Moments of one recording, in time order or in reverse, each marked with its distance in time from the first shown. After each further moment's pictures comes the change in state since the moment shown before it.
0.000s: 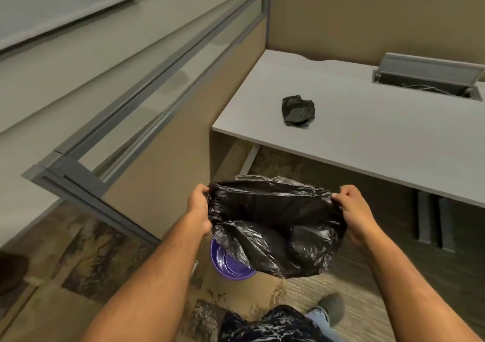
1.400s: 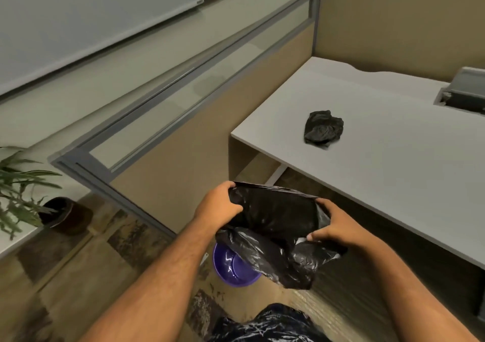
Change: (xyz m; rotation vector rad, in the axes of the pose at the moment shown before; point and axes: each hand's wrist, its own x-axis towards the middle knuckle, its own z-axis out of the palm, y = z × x) left_hand -0.040 -0.020 0.133 1.198 0.304 0.510; right_hand 0.144 -0.038 -0.065 -0.729 -0.735 -0.223
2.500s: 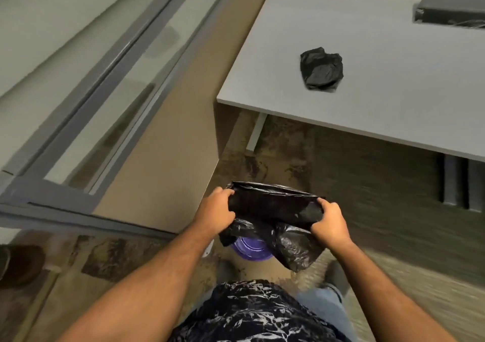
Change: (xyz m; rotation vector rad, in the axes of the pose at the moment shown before) left_hand 0.137 -0.207 0.010 0.260 -0.346 0.318; right_hand 0.067 -0.041 0.261 0.146 0.481 0.560
